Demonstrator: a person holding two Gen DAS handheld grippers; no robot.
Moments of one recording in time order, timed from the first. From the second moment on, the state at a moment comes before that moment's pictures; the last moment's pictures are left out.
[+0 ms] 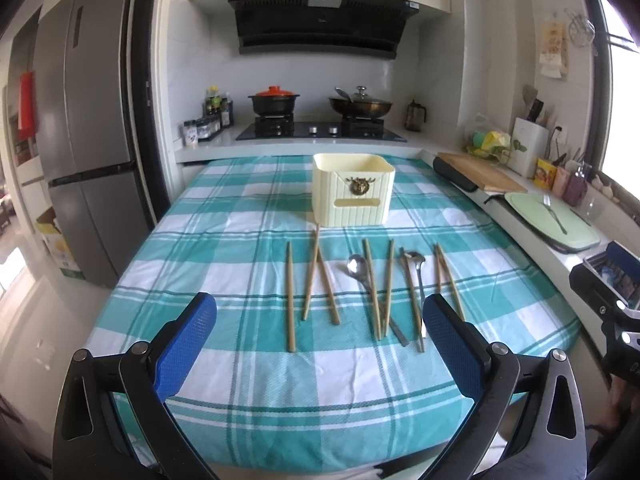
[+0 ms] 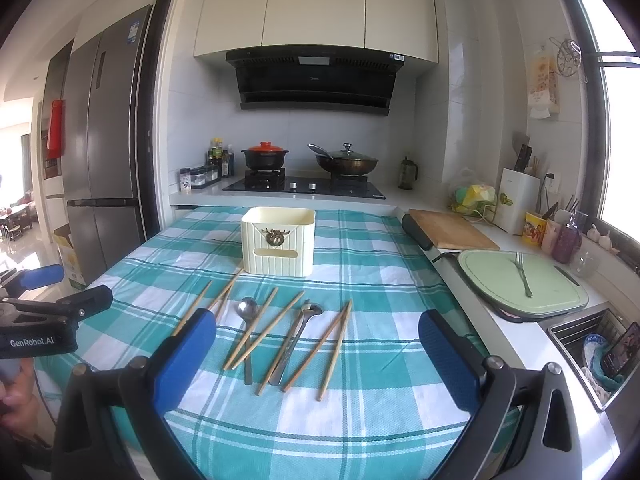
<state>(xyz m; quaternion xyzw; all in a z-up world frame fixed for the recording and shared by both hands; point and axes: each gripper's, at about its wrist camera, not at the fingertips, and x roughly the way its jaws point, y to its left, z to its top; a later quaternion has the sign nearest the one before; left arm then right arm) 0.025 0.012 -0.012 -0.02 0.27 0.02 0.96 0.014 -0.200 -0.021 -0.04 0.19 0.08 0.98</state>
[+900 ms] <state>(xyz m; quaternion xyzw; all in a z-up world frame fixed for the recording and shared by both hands) 0.041 0.014 -0.022 -0.02 0.30 0.02 0.95 0.025 -0.194 -0.025 -0.05 0.20 0.09 0.97</state>
